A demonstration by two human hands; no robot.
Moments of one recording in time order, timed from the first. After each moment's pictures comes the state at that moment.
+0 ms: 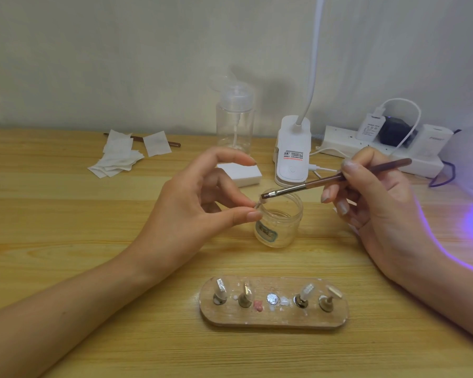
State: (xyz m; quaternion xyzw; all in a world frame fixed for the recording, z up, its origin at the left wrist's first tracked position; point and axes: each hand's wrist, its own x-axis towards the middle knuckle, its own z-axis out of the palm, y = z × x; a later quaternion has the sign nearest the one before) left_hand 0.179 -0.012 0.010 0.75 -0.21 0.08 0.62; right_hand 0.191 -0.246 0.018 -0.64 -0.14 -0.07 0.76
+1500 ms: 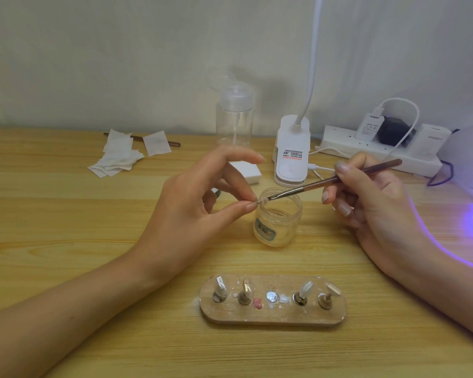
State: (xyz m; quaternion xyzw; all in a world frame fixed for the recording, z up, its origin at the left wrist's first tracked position) left_hand 0.179 -0.014 0.009 0.79 -0.26 0.18 0.53; right_hand 0.192 -0.244 0.018 -0.65 -0.08 -0.06 0.76
